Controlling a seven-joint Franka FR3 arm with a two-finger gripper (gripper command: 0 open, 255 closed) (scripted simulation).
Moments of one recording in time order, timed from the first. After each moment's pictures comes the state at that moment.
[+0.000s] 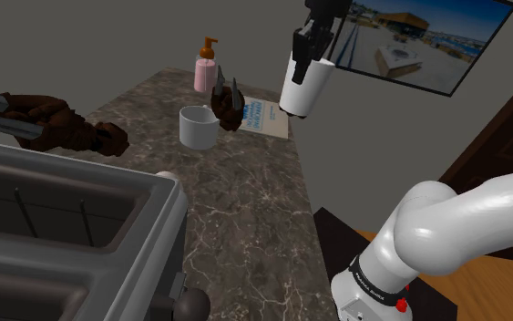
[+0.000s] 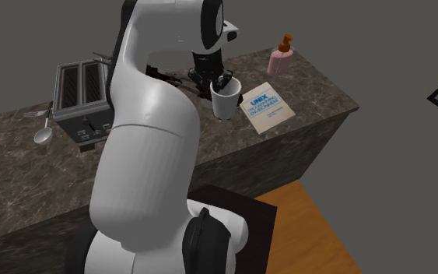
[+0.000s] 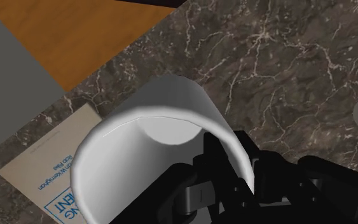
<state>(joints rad) 0.06 -0.62 0.17 -2.03 0.03 1.48 0.07</state>
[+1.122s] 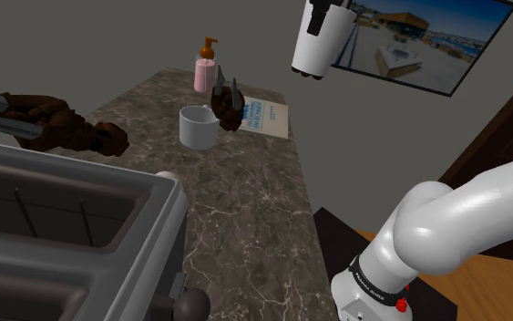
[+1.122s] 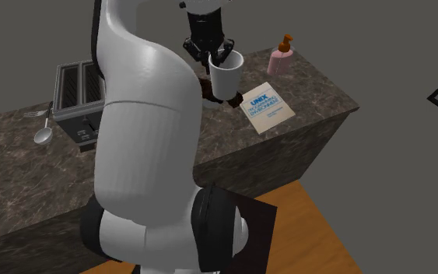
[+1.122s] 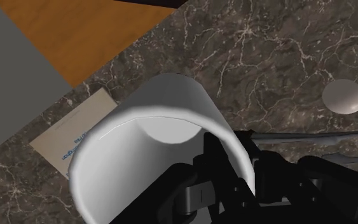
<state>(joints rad) 0.05 -0.49 0.18 -1.67 0.01 1.25 0.07</state>
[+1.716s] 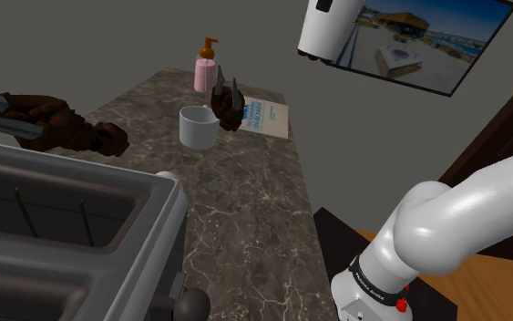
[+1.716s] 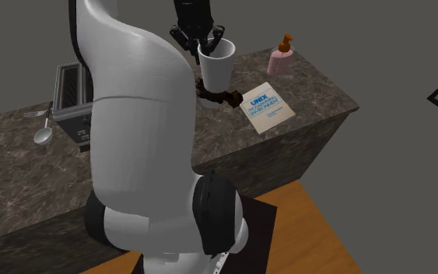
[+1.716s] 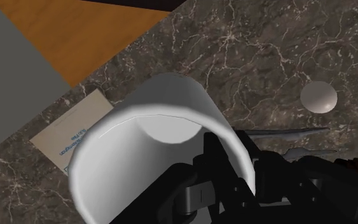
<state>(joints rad) 0.06 -0.44 0.22 -1.51 0.02 1.14 0.12</state>
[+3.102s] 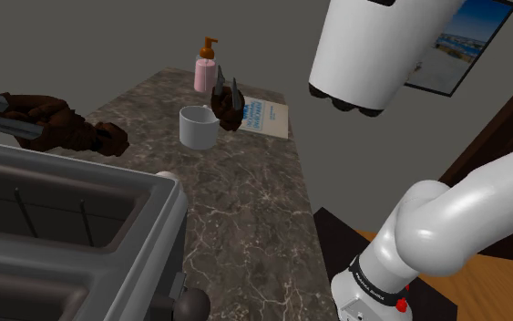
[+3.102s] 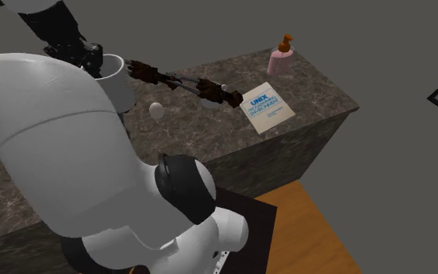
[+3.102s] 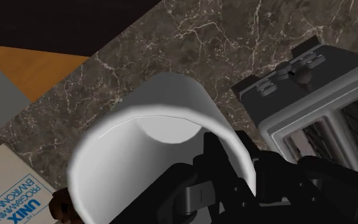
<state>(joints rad) 0.10 -0.41 0.70 -1.34 0.19 1.04 0.71</state>
